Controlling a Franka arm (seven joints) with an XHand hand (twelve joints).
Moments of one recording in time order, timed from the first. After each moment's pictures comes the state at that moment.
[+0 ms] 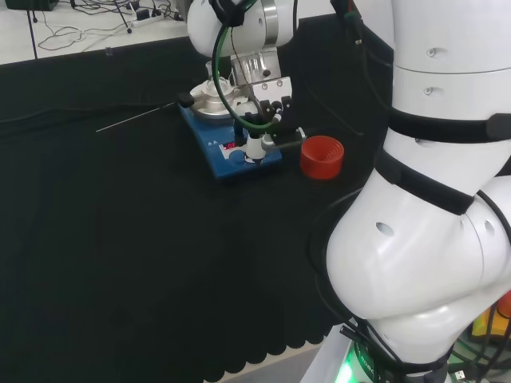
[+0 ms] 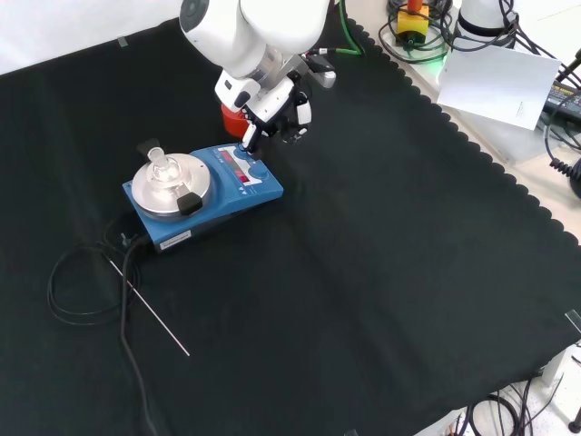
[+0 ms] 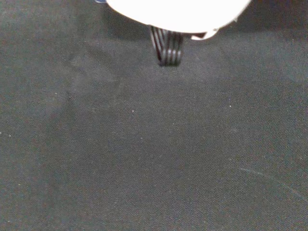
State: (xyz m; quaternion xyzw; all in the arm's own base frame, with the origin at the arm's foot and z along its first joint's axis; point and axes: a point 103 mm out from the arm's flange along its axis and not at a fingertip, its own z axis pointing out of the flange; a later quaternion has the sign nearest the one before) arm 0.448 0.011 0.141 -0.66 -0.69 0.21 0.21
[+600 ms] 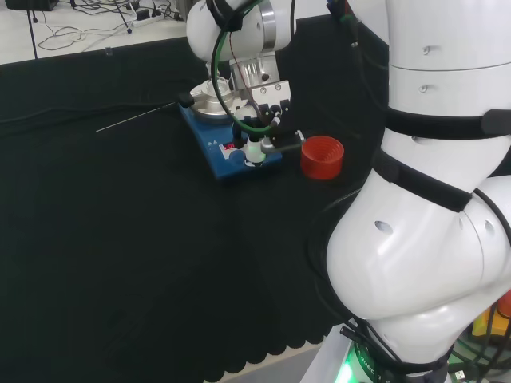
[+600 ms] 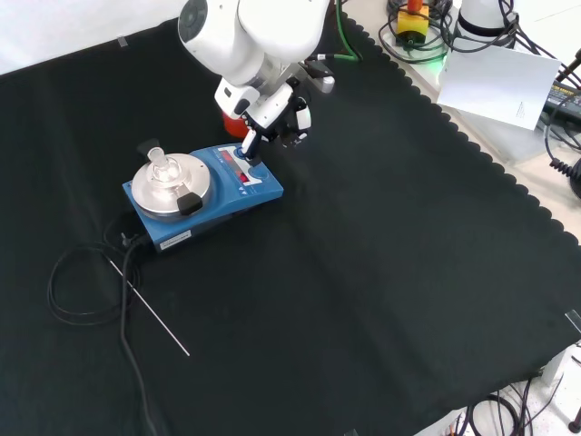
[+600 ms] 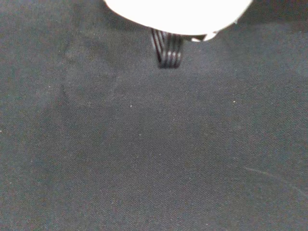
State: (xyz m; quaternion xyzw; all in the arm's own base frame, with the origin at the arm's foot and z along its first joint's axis) arm 0.451 0.014 0.129 -0.66 -0.69 0.22 0.21
